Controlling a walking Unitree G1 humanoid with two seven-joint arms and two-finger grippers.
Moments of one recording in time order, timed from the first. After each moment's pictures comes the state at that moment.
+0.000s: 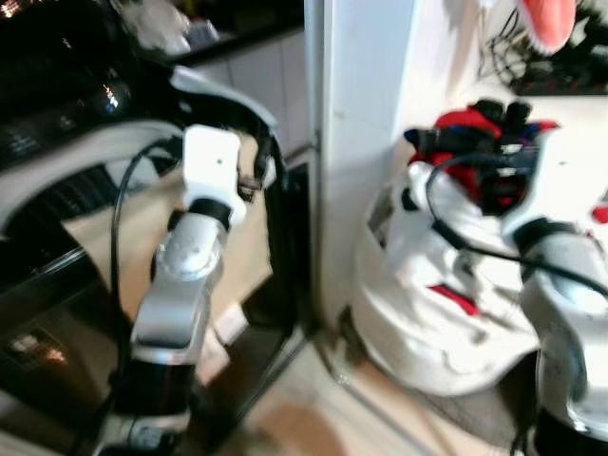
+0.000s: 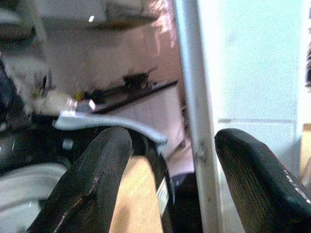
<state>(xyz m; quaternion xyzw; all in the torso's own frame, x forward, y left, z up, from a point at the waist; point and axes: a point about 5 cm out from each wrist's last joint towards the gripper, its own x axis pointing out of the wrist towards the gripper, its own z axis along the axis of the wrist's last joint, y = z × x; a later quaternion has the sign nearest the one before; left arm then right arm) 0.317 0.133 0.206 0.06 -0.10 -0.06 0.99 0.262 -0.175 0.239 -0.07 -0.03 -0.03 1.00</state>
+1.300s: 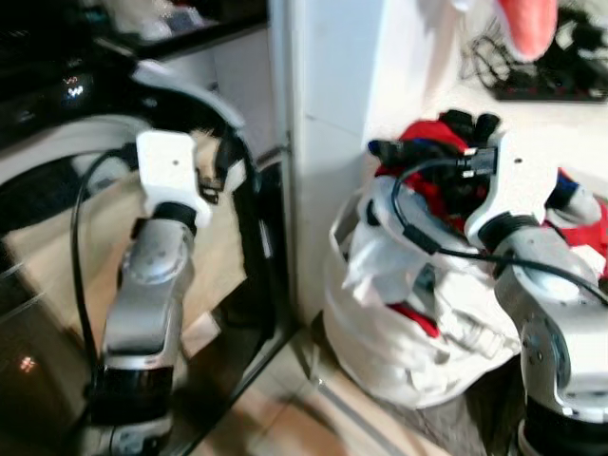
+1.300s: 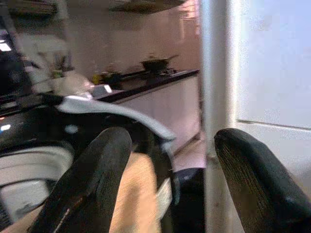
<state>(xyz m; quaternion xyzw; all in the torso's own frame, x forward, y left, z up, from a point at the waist) 0.311 0.159 0.206 0.05 -0.10 -0.02 0.99 0.271 -0.161 0.234 -0.06 -0.03 0.04 1.00</state>
